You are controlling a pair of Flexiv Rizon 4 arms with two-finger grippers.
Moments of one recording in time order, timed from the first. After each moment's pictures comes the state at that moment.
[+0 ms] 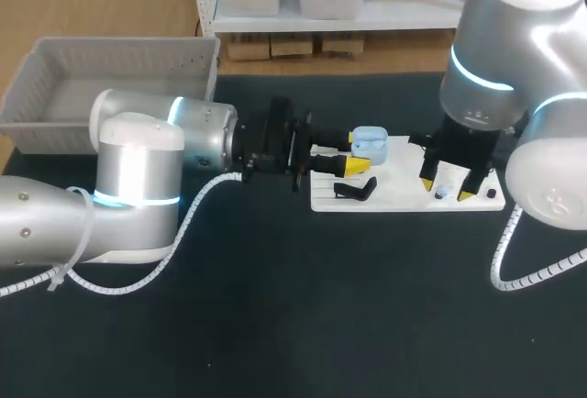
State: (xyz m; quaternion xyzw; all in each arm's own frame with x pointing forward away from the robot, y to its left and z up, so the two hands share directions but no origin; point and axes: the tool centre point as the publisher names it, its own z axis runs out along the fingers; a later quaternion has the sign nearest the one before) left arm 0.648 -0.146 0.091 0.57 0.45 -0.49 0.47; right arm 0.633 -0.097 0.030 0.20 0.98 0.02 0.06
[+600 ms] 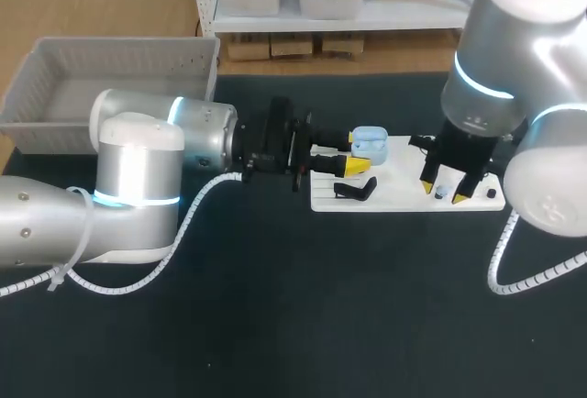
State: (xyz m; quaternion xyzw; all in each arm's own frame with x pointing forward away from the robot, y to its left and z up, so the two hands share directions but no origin) left arm 0.648 -0.146 0.091 0.57 0.45 -0.49 0.47; right arm 0.640 -0.097 0.014 0.23 0.97 0.03 0.06
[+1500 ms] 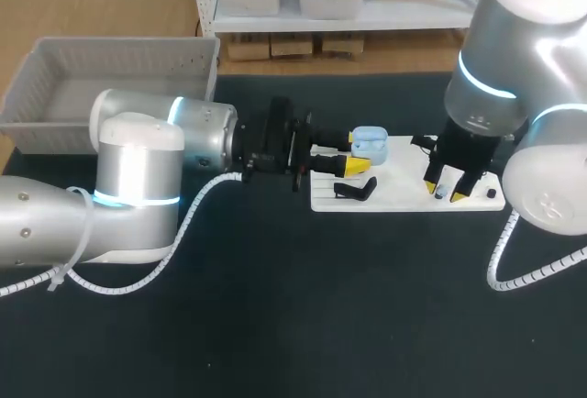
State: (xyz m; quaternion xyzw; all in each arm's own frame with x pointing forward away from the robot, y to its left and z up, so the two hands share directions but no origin) left arm 0.648 -0.146 0.091 0.57 0.45 -0.49 0.47; right arm 0.644 -0.099 0.011 0.23 0.97 0.04 0.06
